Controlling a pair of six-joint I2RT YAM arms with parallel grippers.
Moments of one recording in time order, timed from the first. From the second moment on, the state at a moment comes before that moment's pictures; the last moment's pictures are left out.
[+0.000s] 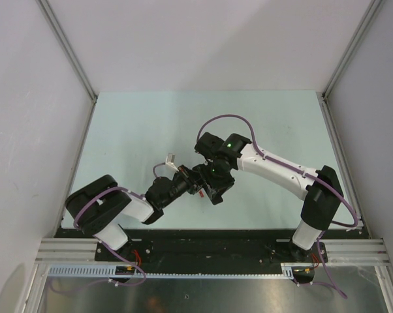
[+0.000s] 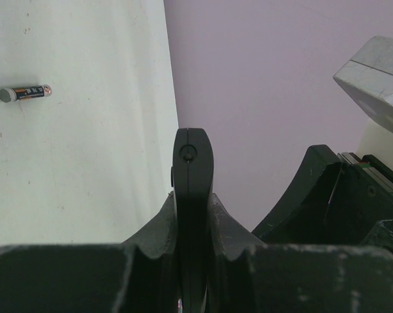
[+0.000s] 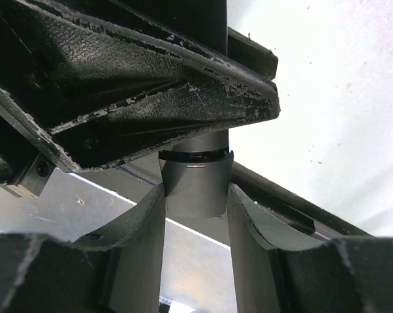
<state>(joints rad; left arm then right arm) -0.82 1.58 0.27 1.27 0.04 -1.39 0.93 1.70 1.53 -1.15 -0.11 0.46</state>
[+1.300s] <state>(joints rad) -0.83 1.56 0.27 1.25 0.03 -1.40 0.92 1.72 1.55 -1.16 -0.12 0.46</state>
